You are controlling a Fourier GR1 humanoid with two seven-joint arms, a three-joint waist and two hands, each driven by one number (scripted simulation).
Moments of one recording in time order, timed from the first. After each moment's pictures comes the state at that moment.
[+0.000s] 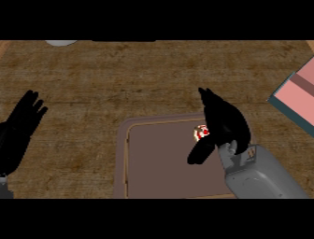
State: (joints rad) left arm -0.01 0.36 0.05 -1.64 0.34 0.05 0.22; right arm -0.49 -0.22 0.49 -1.65 0.53 0.24 1.14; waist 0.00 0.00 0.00
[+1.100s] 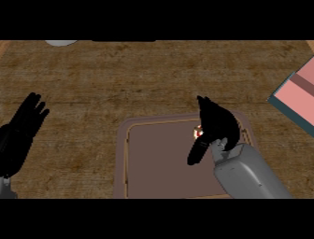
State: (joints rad) left arm 0.00 0.32 0.07 -1.64 0.30 0.02 0.22; right arm -0.45 -0.12 0.43 -1.51 0.63 0.31 1.09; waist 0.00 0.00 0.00
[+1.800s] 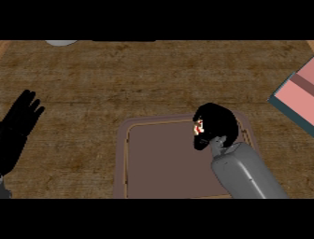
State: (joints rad) left arm -0.01 0.31 0.12 -1.66 0.29 -0.02 0.26; right arm -0.43 -0.07 0.37 -1.40 0.78 0.32 0.97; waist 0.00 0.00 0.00
